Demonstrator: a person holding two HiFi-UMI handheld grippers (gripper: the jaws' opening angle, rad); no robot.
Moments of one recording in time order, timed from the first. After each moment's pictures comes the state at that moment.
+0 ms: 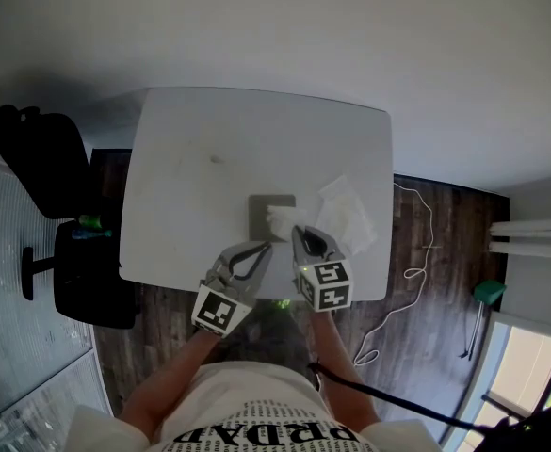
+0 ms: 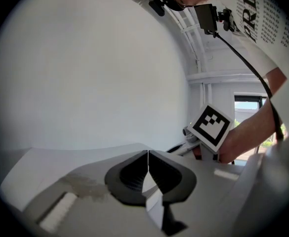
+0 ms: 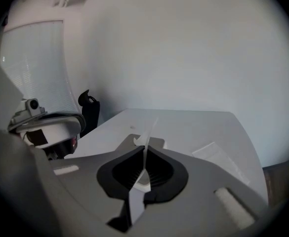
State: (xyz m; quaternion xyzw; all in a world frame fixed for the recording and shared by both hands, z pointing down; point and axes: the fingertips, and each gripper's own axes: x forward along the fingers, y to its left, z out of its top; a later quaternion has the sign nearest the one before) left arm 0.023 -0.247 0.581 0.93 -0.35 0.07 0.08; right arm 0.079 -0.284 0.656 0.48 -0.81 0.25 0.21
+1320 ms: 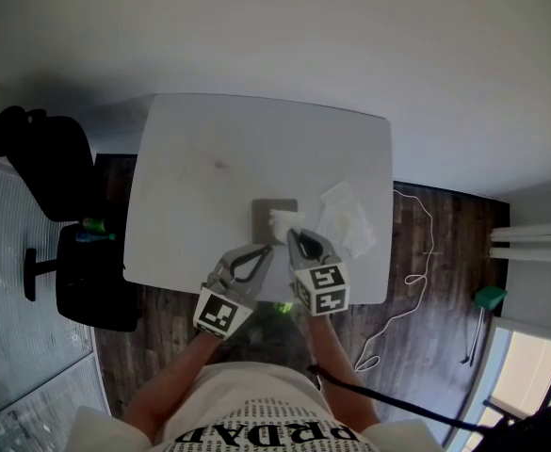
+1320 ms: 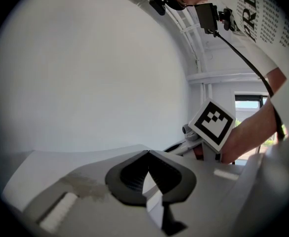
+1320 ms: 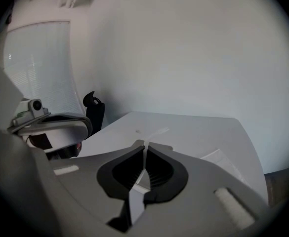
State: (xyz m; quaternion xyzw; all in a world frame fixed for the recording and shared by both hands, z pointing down) left arm 0.018 -0.245 0.570 0.93 -0.35 0.07 0.07; right arm 0.061 -0.284 0.637 0.47 -0.83 0.23 0.20
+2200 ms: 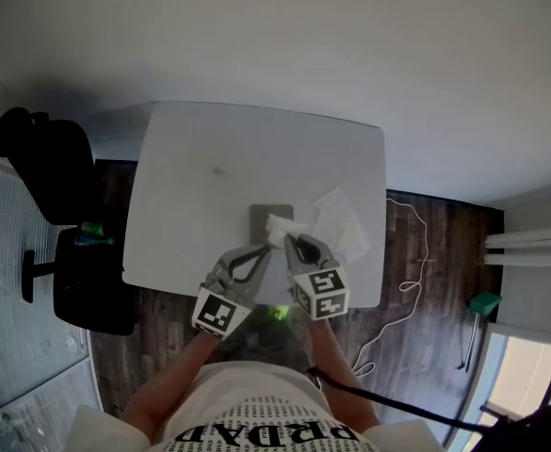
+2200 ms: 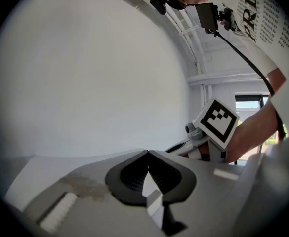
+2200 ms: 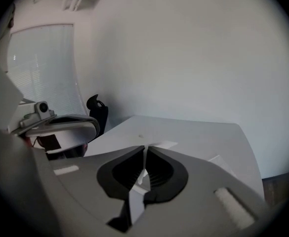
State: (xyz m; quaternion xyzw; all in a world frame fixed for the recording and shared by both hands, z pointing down) left arm 0.019 -0.245 0.553 0.93 -0.36 0.06 0.06; right arm 0.059 -0.277 0.613 0.46 -0.84 0.22 0.19
